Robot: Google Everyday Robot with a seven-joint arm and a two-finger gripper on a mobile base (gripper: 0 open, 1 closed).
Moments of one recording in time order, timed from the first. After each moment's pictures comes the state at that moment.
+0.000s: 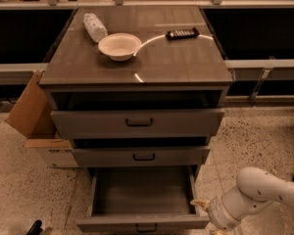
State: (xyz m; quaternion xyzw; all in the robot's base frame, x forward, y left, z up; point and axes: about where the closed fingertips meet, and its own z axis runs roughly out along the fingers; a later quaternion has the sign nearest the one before) arm 0.325 -0.179 0.447 -0.65 0.68 0.30 0.14
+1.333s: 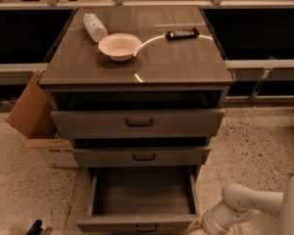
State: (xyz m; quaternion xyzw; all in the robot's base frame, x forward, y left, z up) arm 0.332 -0.193 0.283 -0.67 0.67 0.32 0.10
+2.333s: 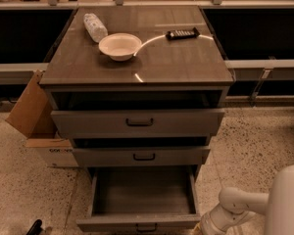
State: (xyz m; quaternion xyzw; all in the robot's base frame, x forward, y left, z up) arm 0.333 -0.199 0.245 -0.66 0.68 0.31 0.08
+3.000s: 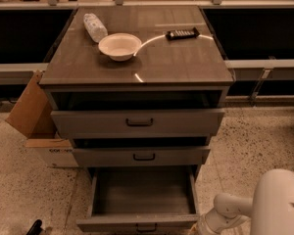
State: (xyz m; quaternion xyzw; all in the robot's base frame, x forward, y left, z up) arm 0.347 -0.201 0.176 -0.66 0.69 0.29 0.09
